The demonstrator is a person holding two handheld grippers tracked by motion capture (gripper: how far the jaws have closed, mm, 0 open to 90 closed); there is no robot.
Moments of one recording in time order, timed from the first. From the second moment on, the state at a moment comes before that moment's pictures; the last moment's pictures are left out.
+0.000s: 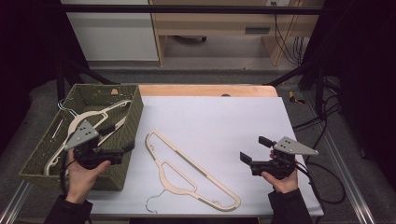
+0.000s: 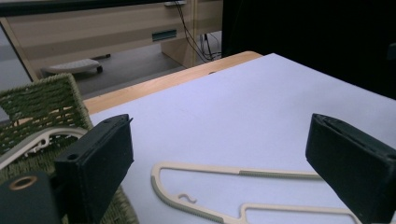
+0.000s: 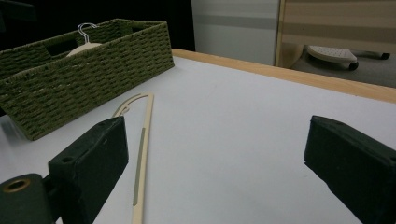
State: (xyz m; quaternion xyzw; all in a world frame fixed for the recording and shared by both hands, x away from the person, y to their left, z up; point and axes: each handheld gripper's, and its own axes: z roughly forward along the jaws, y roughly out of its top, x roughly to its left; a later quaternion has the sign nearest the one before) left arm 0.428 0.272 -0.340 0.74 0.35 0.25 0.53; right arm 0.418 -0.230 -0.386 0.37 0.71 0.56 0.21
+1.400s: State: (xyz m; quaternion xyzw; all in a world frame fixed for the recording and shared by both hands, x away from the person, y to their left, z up) left arm 0.371 0.199 -0.451 0.83 0.34 0.16 0.41; right arm 0.412 -0.189 -0.396 0.34 0.74 0.55 0.18
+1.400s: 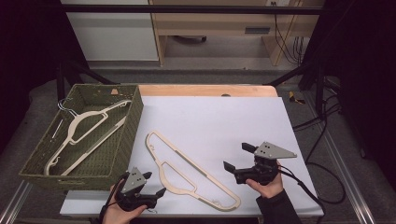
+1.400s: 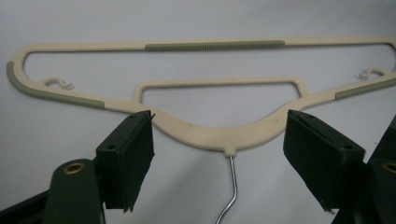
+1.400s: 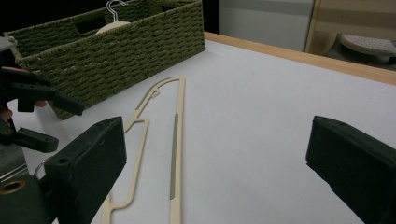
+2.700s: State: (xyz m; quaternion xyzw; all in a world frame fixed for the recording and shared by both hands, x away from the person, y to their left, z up) left arm 0.366 0.177 -0.473 0.86 0.38 0.14 0.32; right arm 0.412 -0.161 -0.406 0.32 0.77 0.53 0.16
